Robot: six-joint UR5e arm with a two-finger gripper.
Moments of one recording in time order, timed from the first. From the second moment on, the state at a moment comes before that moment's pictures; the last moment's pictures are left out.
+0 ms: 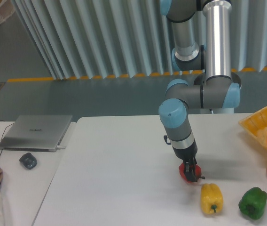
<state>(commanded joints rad) 2.12 -1.98 -1.59 -1.13 1.72 1.52</state>
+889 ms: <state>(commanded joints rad) 2.32 -1.85 -1.48 -1.40 1.56 1.65</state>
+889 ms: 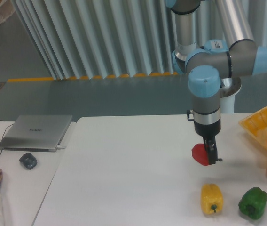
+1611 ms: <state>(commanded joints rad) 2.57 -1.79 -1.50 -1.49 1.55 2.01</state>
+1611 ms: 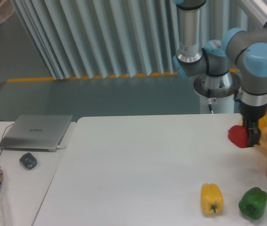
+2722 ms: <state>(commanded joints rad) 2.81 -1.80 -1.53 -1.46 1.54 2.38</state>
